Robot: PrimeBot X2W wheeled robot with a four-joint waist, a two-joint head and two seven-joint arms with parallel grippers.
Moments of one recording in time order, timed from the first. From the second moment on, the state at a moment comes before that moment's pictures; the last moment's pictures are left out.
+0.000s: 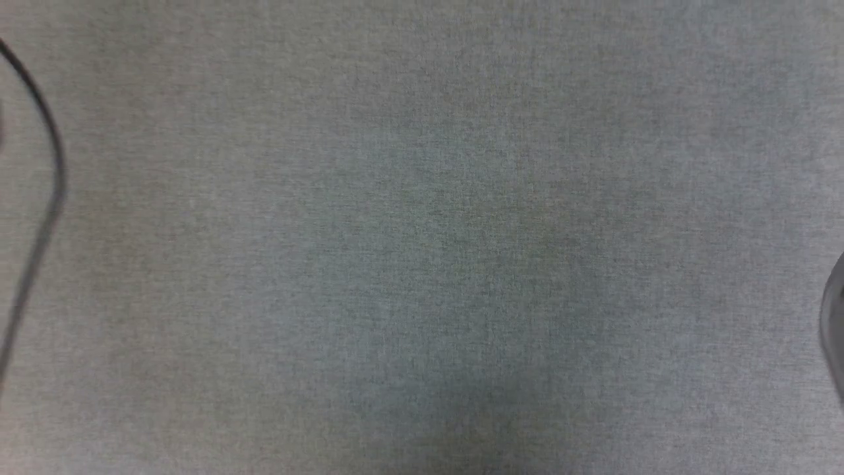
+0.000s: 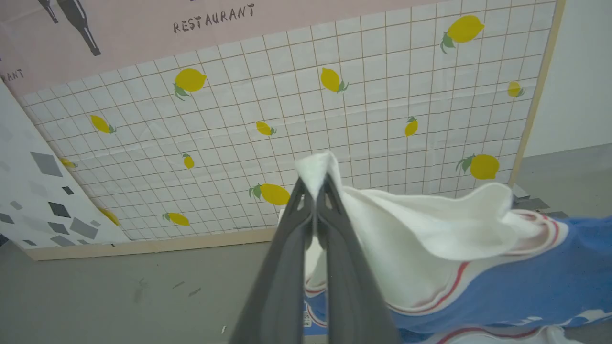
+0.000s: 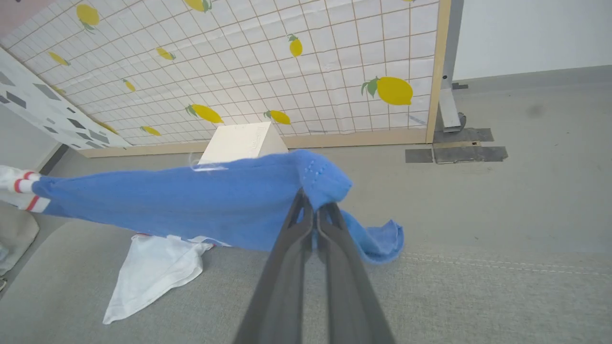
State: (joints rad) left arm -1.45 0.47 -0.39 0.69 -0.47 0.00 -0.08; right arm -1.37 -0.13 -0.17 0.47 0.33 0.13 0.66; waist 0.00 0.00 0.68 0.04
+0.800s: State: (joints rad) left arm -0.40 0.35 -0.39 0.53 -0.70 -0.01 -0.23; right arm -0.38 -0.25 0.06 0.35 0.68 0.13 0.42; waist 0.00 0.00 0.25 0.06
